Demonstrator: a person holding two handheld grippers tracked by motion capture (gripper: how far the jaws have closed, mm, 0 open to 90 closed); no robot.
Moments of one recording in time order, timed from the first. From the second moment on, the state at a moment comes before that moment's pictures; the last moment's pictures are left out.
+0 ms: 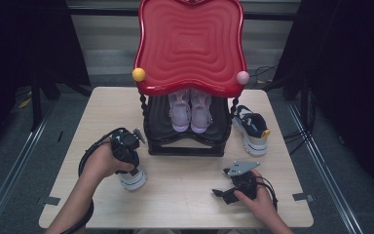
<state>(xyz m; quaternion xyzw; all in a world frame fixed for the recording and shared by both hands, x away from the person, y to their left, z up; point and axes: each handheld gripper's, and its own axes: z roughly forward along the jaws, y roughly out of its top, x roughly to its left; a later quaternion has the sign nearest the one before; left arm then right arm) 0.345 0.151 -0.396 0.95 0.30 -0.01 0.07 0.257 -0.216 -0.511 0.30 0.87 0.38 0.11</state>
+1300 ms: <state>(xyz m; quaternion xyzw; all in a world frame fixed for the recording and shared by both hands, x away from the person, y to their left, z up) 0.348 0.146 -0.400 0.96 0.26 -0.03 0.03 0.257 -0.216 -0.511 0.30 0.87 0.38 0.11</state>
